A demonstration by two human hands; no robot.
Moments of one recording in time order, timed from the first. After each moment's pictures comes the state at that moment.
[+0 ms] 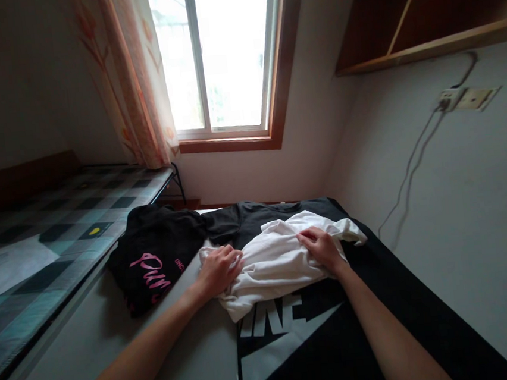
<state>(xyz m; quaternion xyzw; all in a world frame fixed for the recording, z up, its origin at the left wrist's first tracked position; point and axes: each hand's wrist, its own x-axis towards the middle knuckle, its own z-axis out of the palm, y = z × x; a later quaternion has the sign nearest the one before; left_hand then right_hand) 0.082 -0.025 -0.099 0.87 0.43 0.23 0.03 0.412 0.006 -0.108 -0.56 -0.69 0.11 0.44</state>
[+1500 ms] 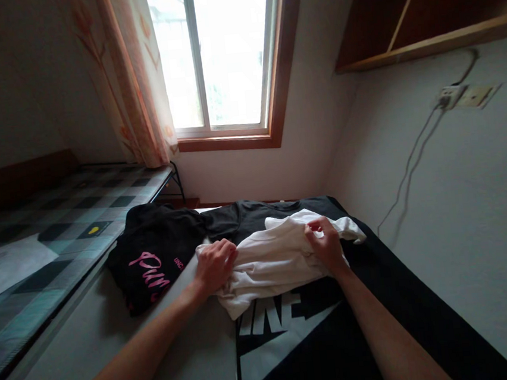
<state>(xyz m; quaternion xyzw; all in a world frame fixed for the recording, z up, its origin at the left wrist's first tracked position) 0.082 -0.024 -0.095 0.83 0.48 0.29 -0.02 0.397 -0.009 -0.086 -0.54 -0.65 -0.01 0.54</state>
